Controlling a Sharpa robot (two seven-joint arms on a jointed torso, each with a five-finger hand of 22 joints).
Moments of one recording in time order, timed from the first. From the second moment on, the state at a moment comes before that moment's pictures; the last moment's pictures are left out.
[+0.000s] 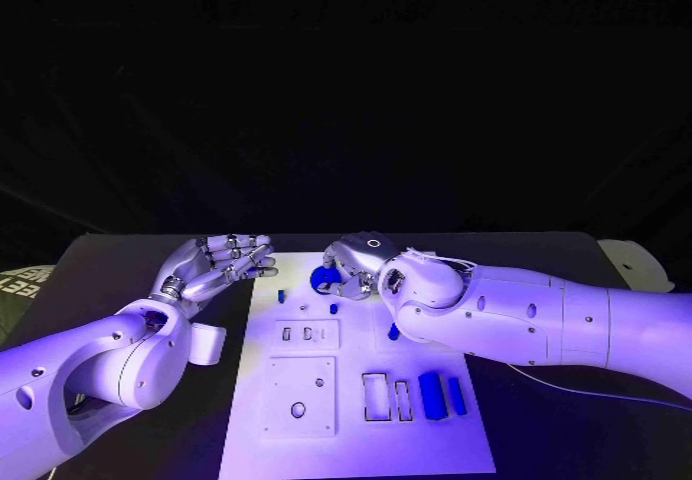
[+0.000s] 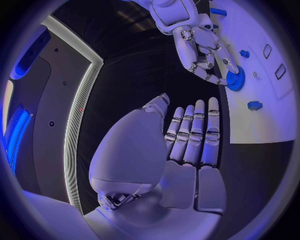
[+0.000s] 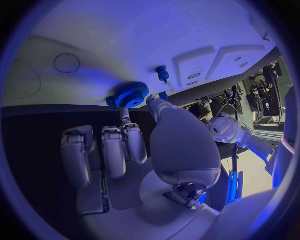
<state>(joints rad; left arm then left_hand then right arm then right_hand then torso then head) 1.20 -0.89 -0.01 1.64 -0.15 -0.39 0.45 1.54 -0.11 0.23 0.22 0.21 0.87 0.22 0.19 0.14 0.98 0.18 0.07 0.07 0.96 0.15 0.23 0.21 0.17 0.92 0.25 0.26 0.08 1.29 -0.63 -0.12 1.44 -1.72 -0.40 -0.32 1.18 -0.16 0.33 0.29 0.09 0.89 0.15 0.24 0.39 1.46 0.07 1.42 1.31 1.47 0.00 1.55 1.31 0.01 1.47 0.10 1.57 1.31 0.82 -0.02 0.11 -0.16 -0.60</state>
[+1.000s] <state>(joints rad) 1.20 -0.89 -0.01 1.64 -0.15 -0.39 0.44 1.54 -0.11 0.24 0.21 0.21 0.87 0.22 0.19 0.14 0.98 0.18 0.07 0.07 0.96 0.15 0.23 0.21 0.17 0.92 0.25 0.26 0.08 1.29 -0.65 -0.12 1.44 -1.68 -0.37 -0.31 1.17 -0.15 0.33 0.29 0.07 0.87 0.16 0.20 0.37 1.46 0.07 1.43 1.31 1.47 0.00 1.55 1.31 0.01 1.47 0.10 1.57 1.31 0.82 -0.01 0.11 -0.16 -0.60</state>
